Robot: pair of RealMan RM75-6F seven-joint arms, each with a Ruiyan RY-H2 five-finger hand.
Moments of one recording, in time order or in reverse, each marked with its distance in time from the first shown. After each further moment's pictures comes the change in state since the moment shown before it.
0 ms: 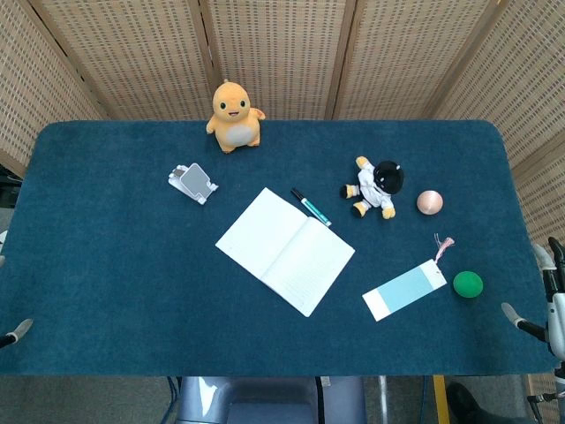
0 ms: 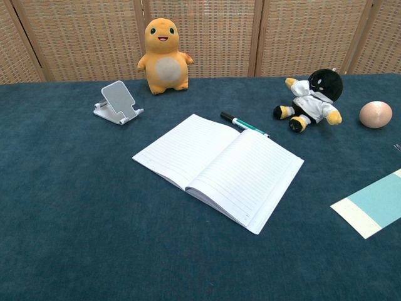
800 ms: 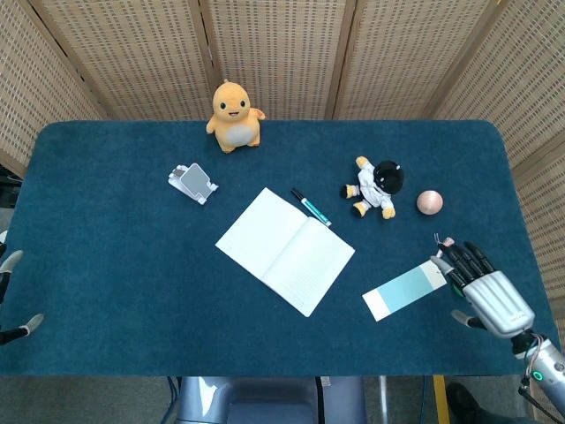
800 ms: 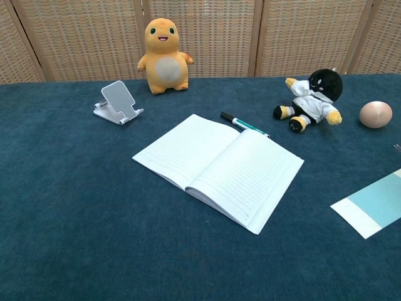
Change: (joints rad) left arm -0.046 -0.003 -0.016 -0.017 -0.038 -0.091 0.057; right arm 0.238 0.054 -0.094 0.189 -0.369 -0.319 0.016
